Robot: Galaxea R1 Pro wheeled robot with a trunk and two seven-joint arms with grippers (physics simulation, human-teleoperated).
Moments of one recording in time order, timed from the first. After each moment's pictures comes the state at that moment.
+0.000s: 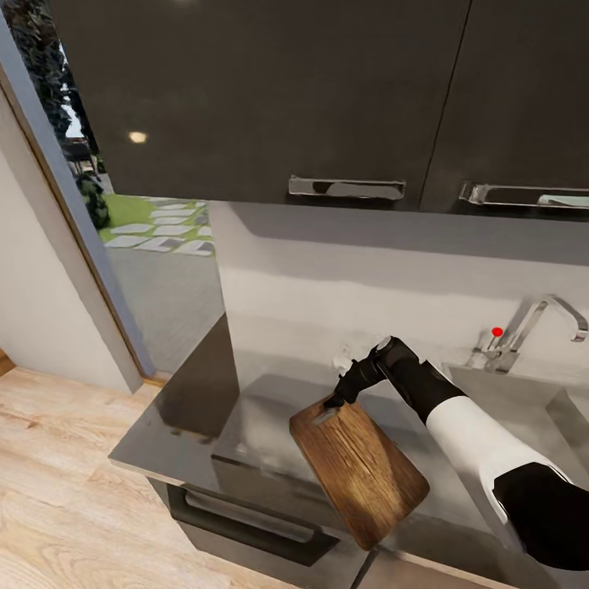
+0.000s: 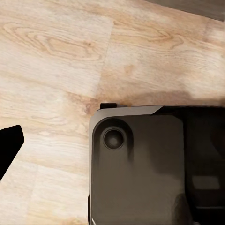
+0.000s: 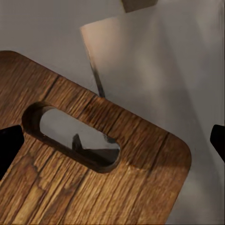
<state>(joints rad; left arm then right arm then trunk) 0.00 0.01 0.01 -0.26 0.01 -0.33 0.00 -1.05 -0.05 0.39 -0.66 0.47 0.52 1.01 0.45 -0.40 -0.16</state>
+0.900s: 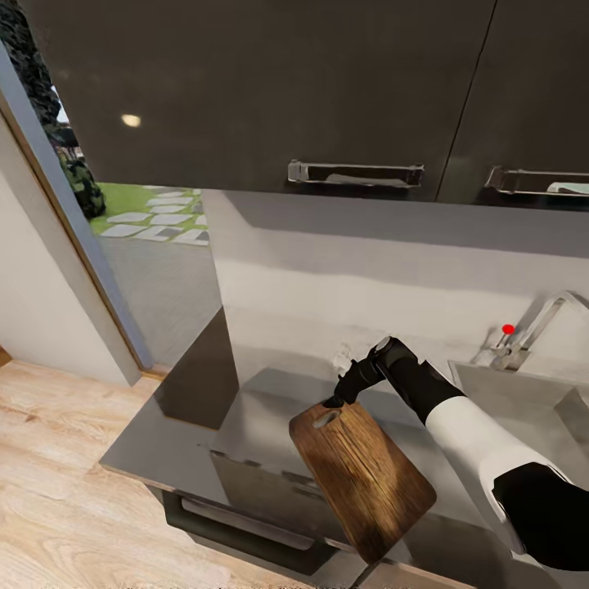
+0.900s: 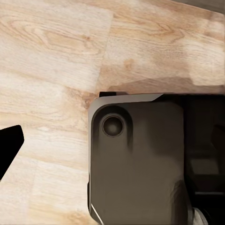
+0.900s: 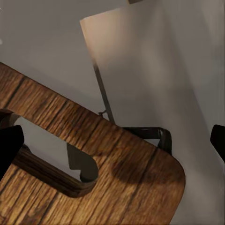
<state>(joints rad) 0.00 0.01 0.01 -0.26 0.01 -0.33 0.00 -1.05 -0.05 0.40 -0.66 0.47 0.52 1.01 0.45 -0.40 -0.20</state>
